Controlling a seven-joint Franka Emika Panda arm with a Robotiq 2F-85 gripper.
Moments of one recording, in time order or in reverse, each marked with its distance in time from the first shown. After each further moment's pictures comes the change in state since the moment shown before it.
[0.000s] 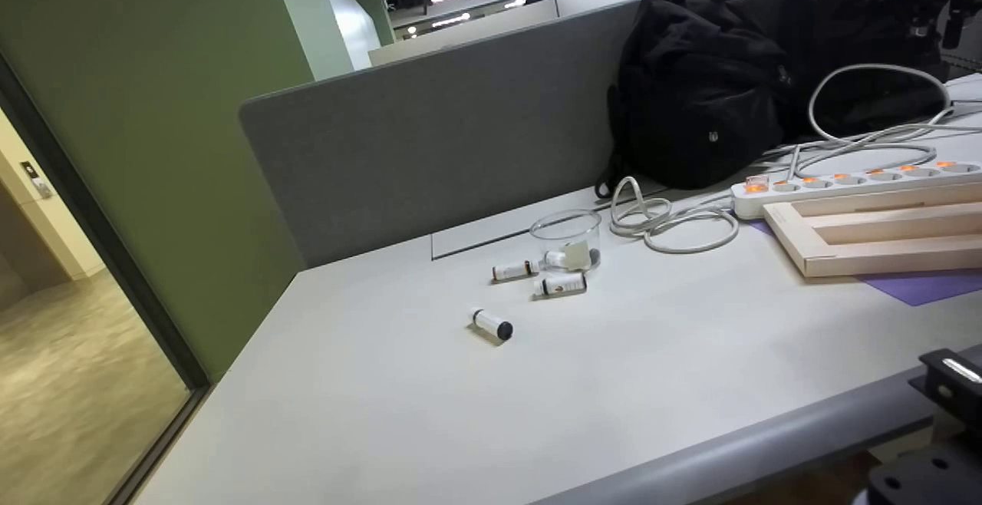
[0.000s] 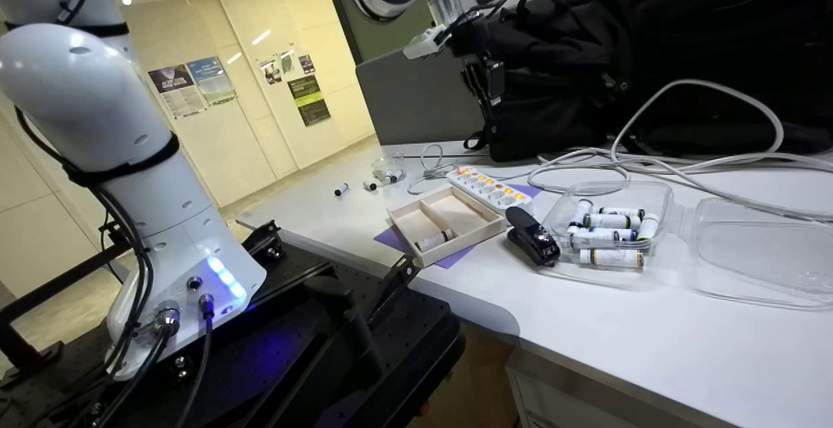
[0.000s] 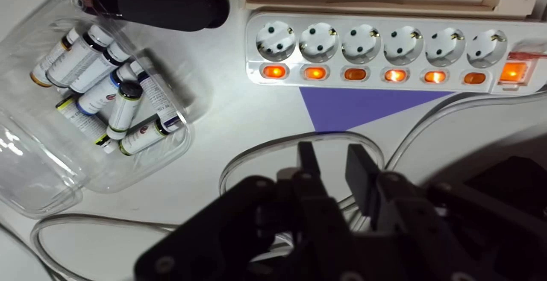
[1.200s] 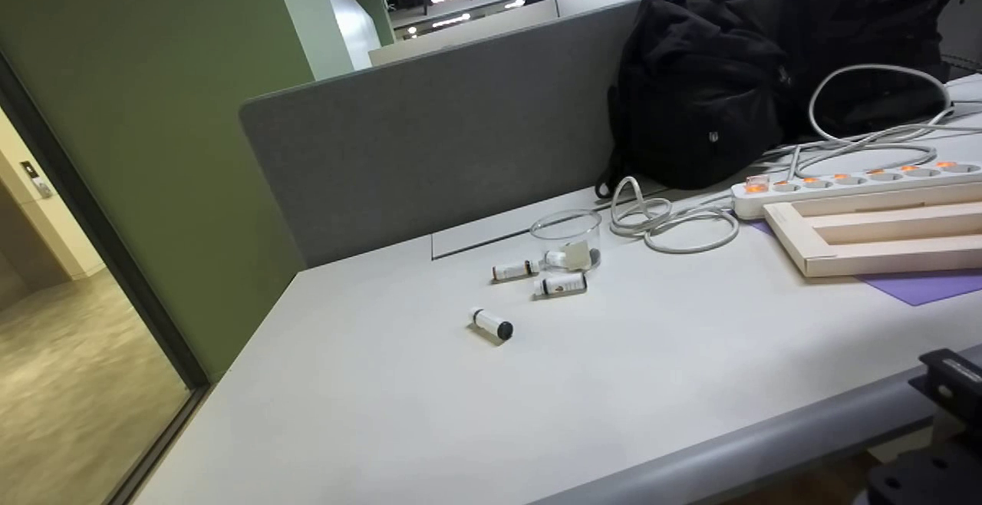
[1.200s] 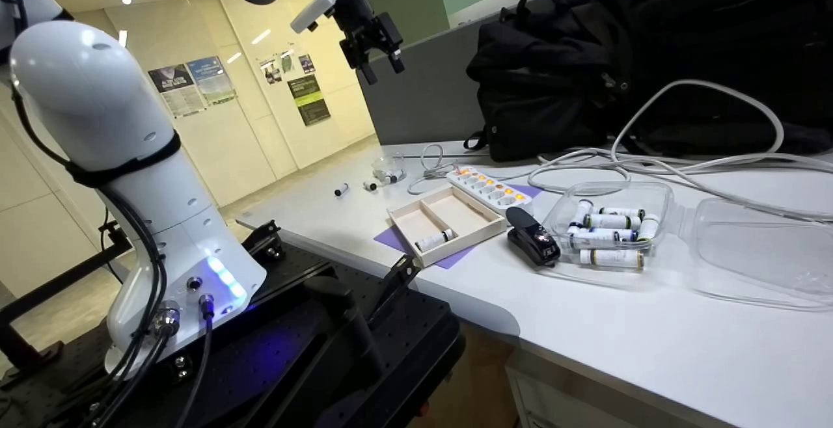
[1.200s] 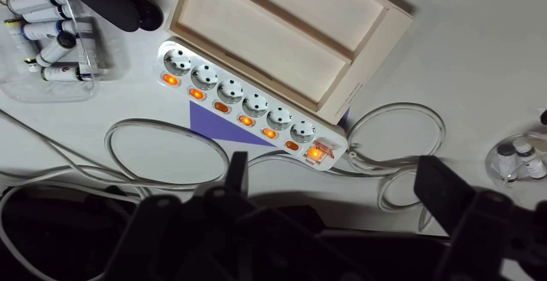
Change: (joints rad) arm 0.147 -0.575 0.175 -0.334 -0.190 -0.194 -0.030
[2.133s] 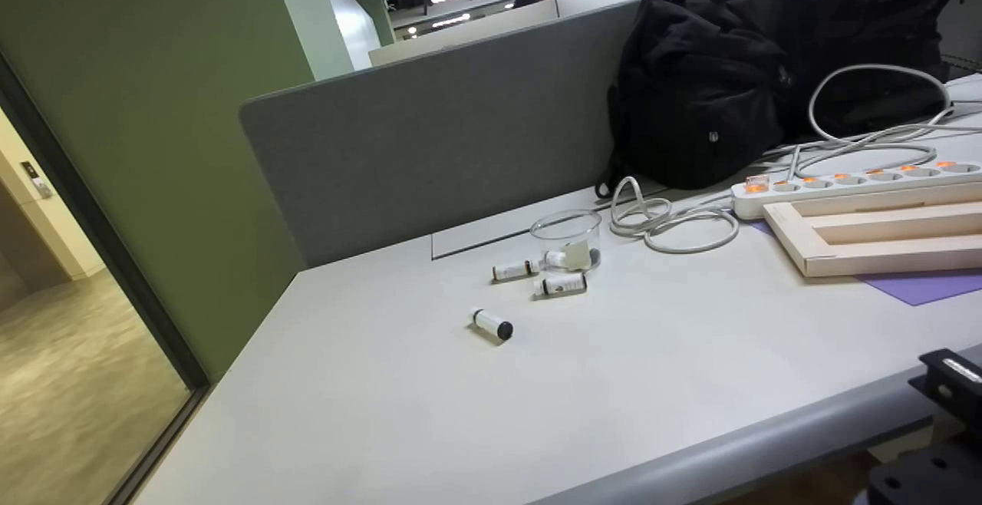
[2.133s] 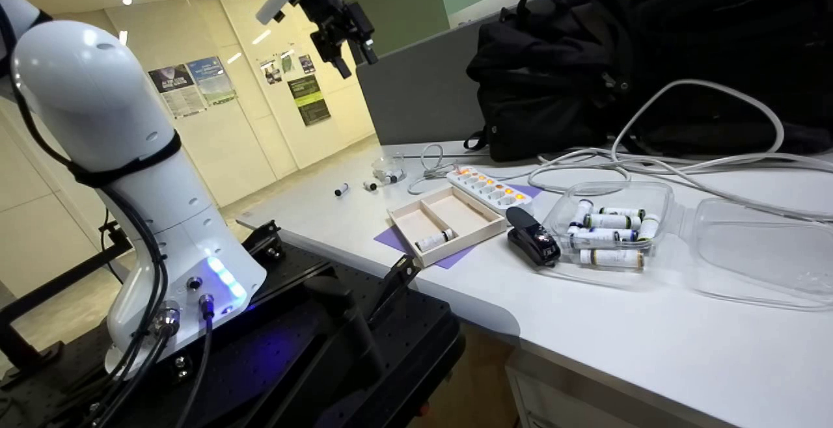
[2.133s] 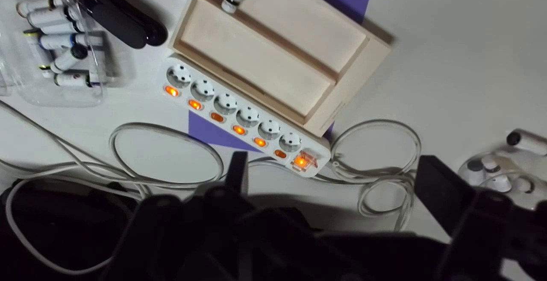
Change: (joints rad) arm 0.026 -0.205 0.018 -0.091 -0.006 -0.101 0.001
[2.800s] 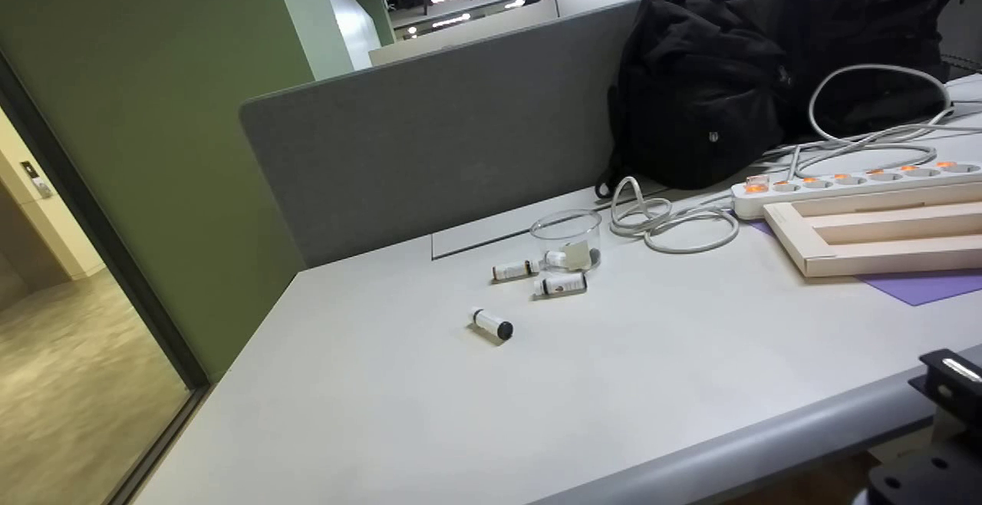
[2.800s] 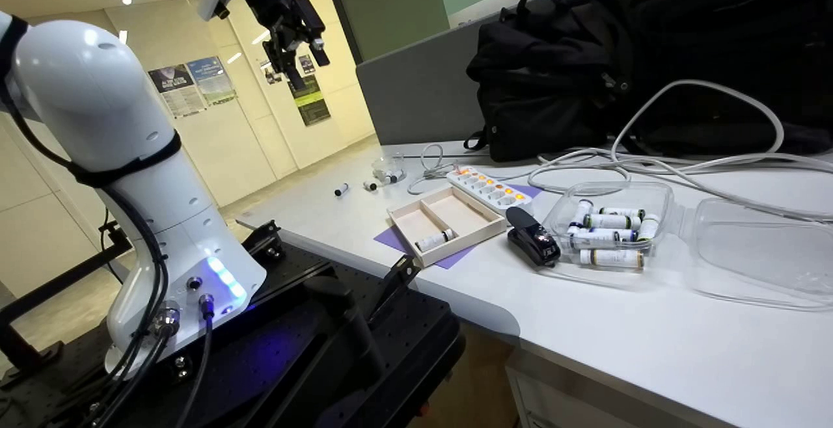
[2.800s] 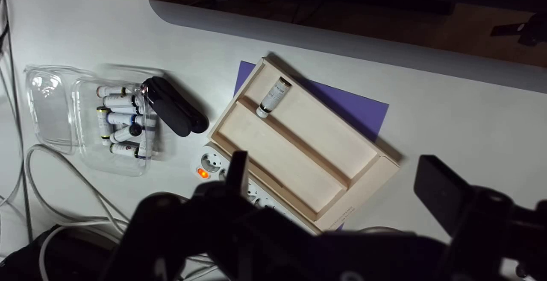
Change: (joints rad) arm 0.012 -0.278 0.104 -0.090 -0.073 -0.386 0.001
